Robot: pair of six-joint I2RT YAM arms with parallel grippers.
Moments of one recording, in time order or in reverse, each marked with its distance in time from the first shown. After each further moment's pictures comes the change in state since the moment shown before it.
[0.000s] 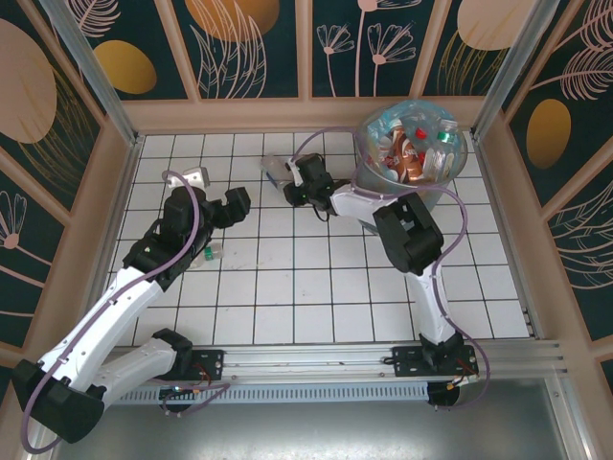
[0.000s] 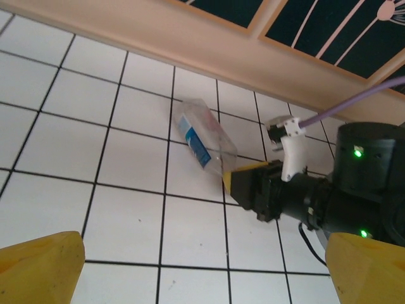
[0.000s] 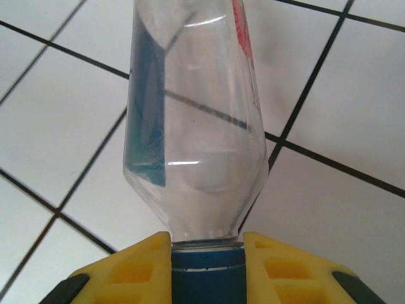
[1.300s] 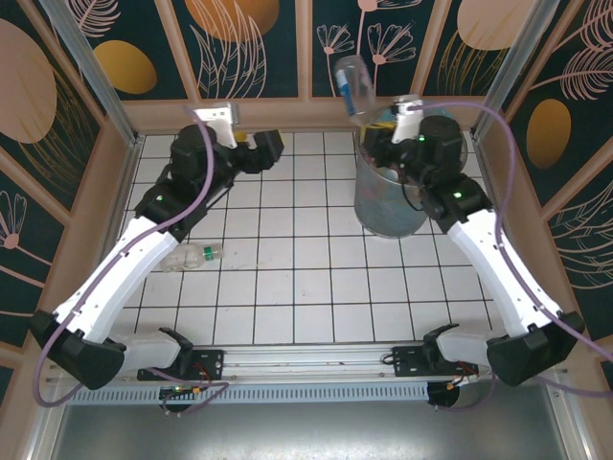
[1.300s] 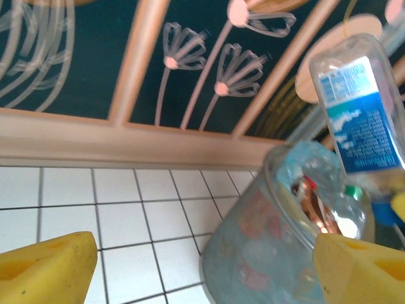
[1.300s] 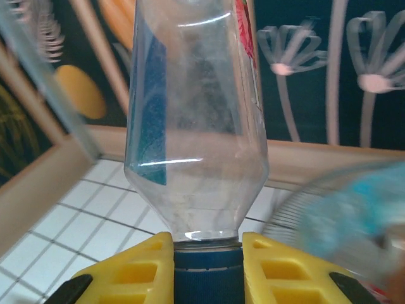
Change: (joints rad) left arm -0.081 0.325 0.496 0.085 0.209 0.100; right arm -0.263 -0.969 -0.191 -0.267 -0.048 0.029
